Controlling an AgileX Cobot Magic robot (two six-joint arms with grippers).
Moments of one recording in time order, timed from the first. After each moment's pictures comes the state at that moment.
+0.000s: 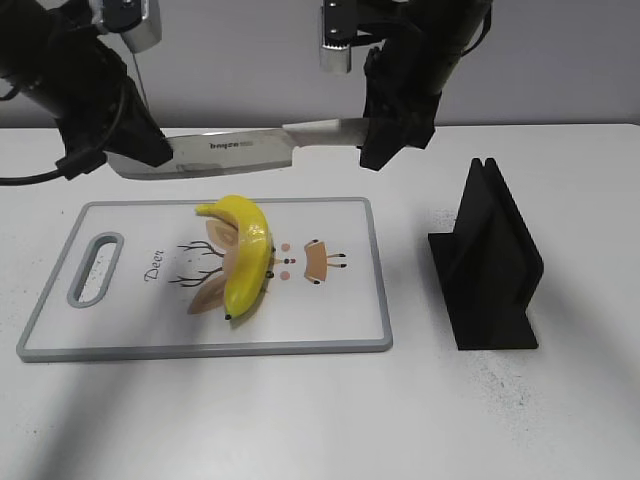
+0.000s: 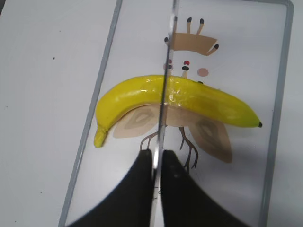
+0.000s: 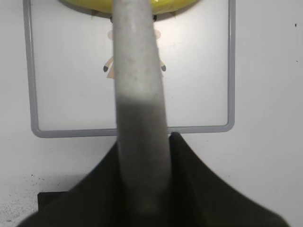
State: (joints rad) left arm -0.20 1.76 -1.36 -0.56 0.95 1.48; right arm 0.43 2.15 -1.96 0.34 1.23 -1.17
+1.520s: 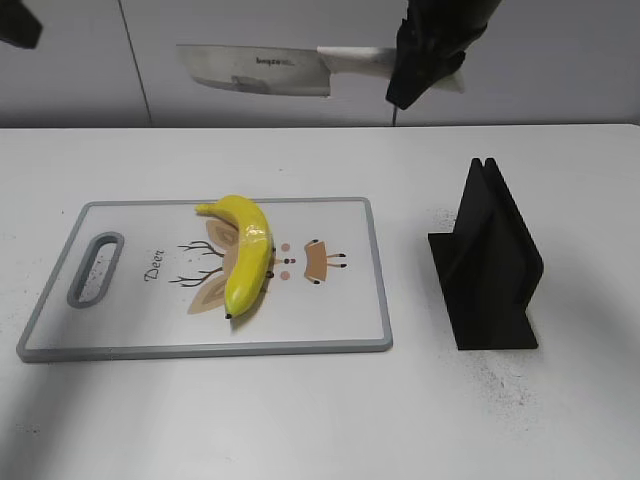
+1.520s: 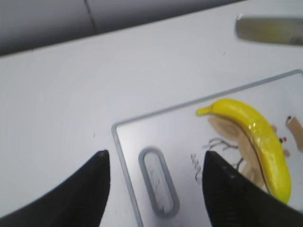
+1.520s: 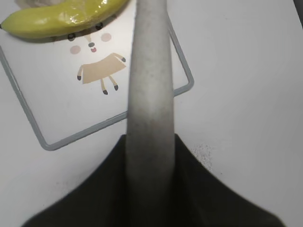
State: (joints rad) left arm -0.02 1.49 -1.36 -0.33 0.86 0.46; right arm 0.42 2.01 -1.96 0.26 1.22 -0.76
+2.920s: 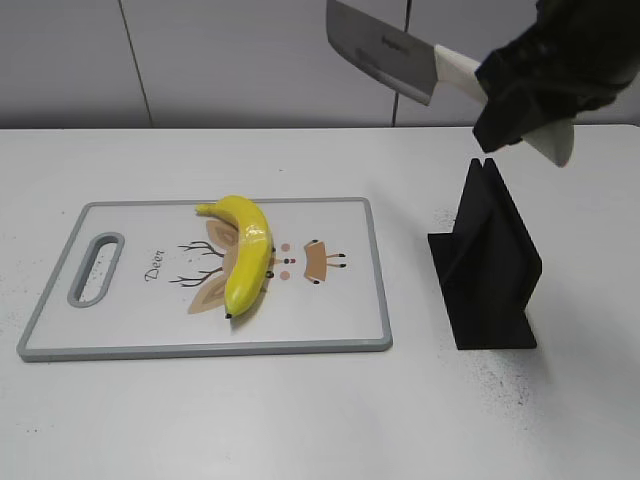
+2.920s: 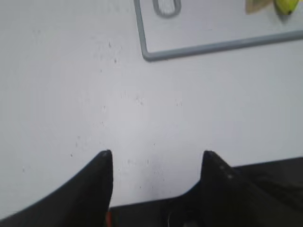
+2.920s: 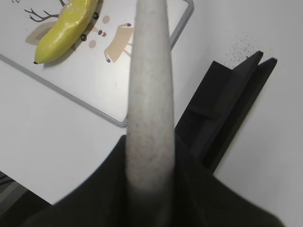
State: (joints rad) left arm 0.00 0.41 -0.52 -0.13 1.15 0.19; right arm 0.42 1.48 -1.31 0.23 0.98 -0.12
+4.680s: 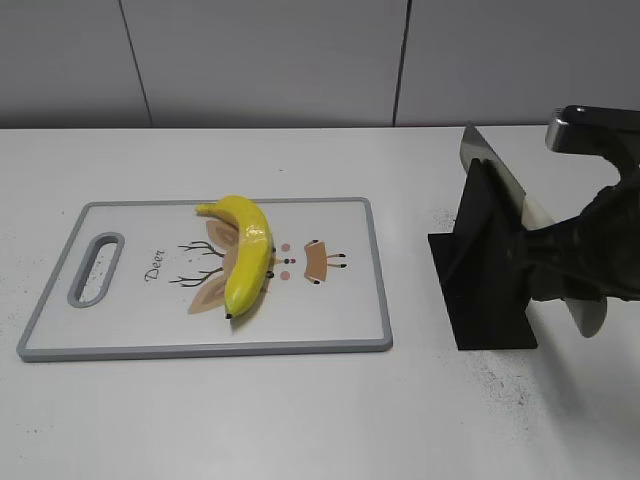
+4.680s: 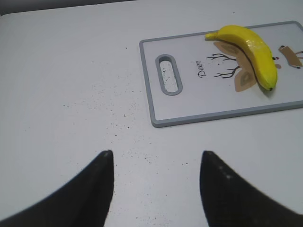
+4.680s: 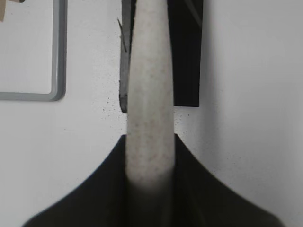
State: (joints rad) left arm 0.00 0.03 -0.48 -0.13 1.10 0.19; right arm 0.42 1.35 -0.75 0.02 0.59 0.43
